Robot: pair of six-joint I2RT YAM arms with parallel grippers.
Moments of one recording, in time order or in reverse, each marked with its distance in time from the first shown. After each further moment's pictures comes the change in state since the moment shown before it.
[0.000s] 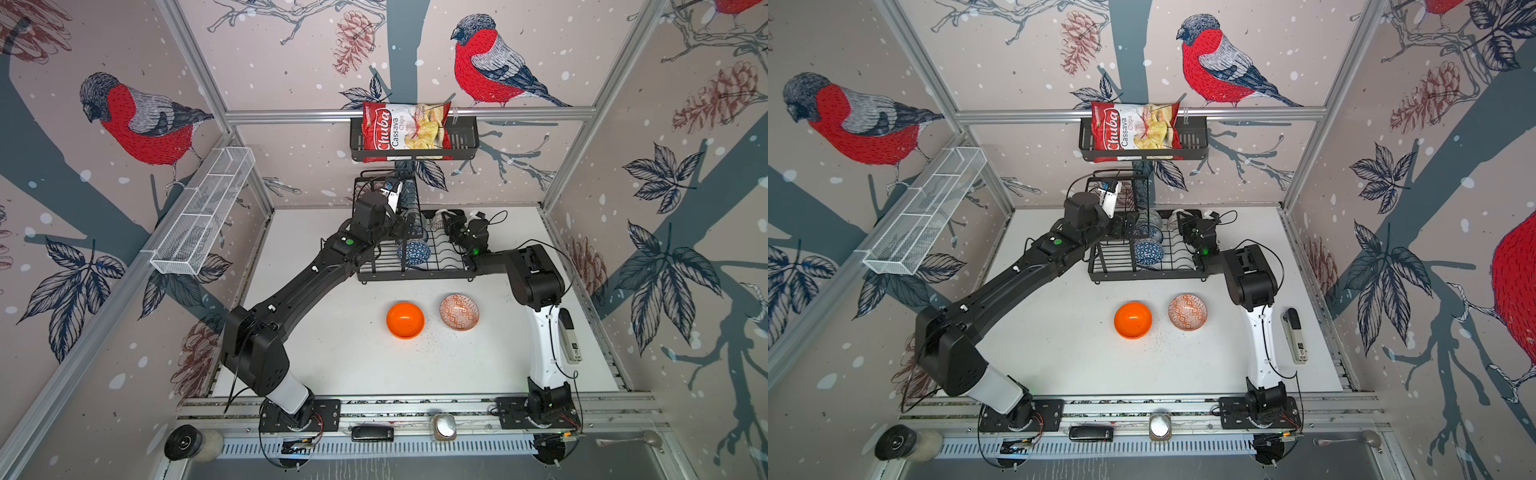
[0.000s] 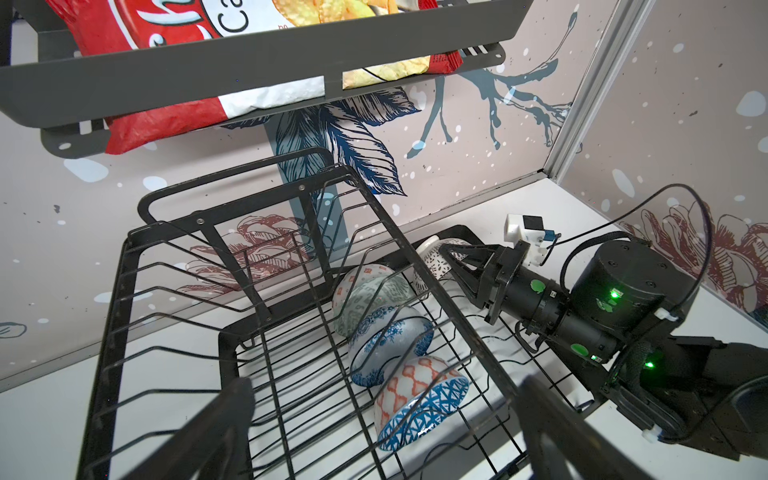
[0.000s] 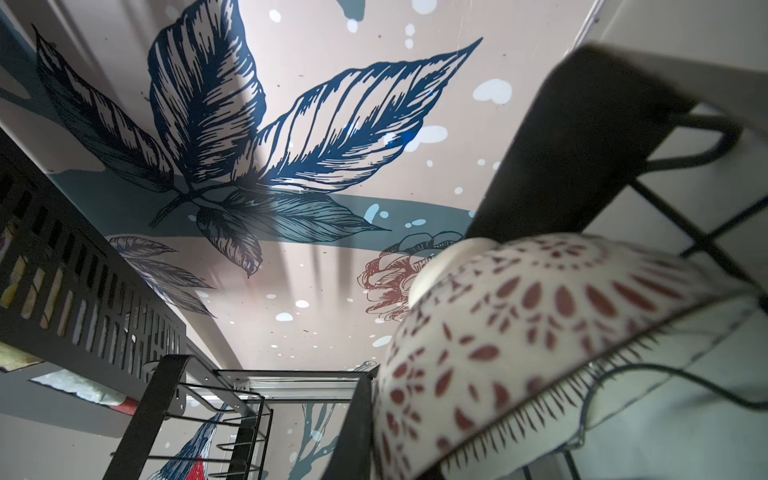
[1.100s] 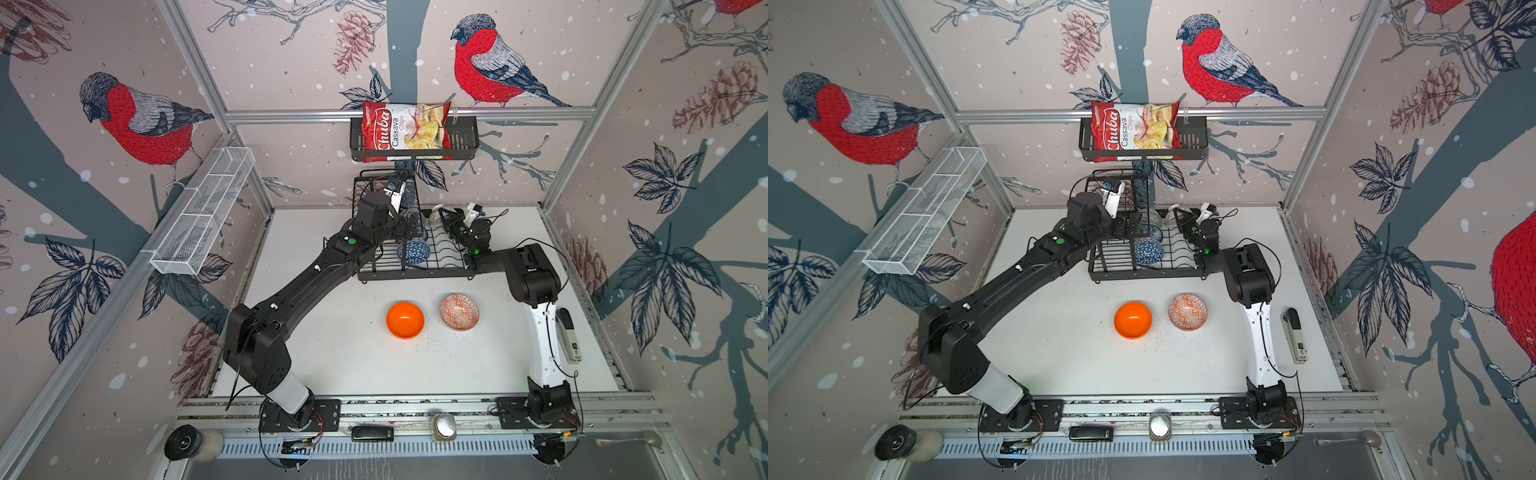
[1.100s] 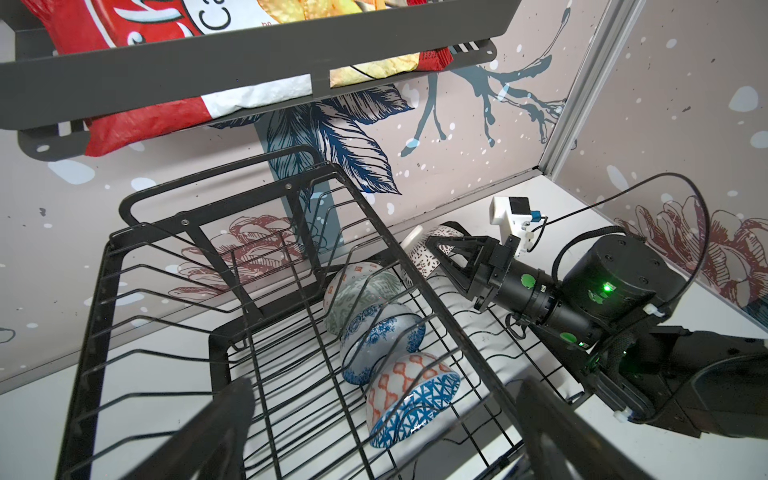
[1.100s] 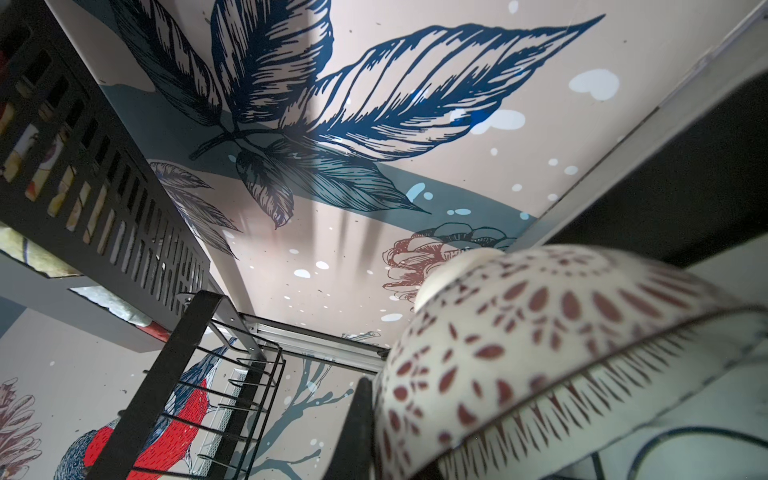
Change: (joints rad) left arm -0.012 0.013 0.016 -0.006 0.000 0.000; right arm -0.027 0.065 0.053 0.136 -0.144 -0.130
